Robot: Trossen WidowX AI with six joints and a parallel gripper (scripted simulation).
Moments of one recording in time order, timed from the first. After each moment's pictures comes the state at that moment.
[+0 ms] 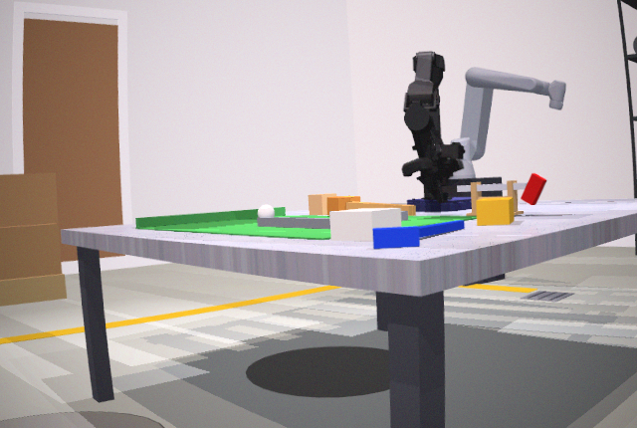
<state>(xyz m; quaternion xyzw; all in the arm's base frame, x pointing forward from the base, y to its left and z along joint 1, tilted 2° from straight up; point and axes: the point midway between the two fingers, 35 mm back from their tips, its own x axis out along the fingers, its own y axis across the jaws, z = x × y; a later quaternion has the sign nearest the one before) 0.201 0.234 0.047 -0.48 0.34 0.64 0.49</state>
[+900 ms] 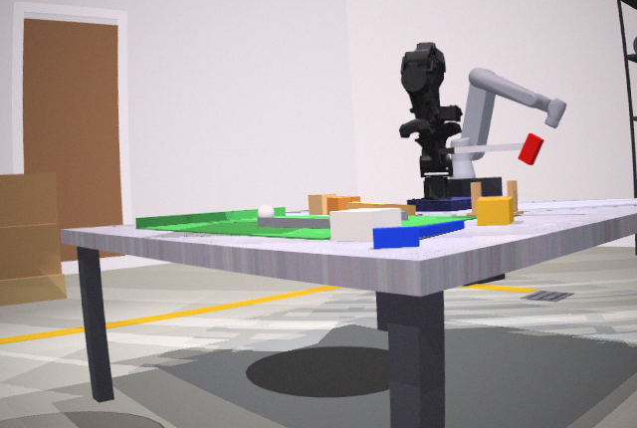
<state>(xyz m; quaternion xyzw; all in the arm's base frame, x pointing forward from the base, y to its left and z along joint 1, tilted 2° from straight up) 0.200 0.229 0.134 -0.48 0.35 0.64 0.49</state>
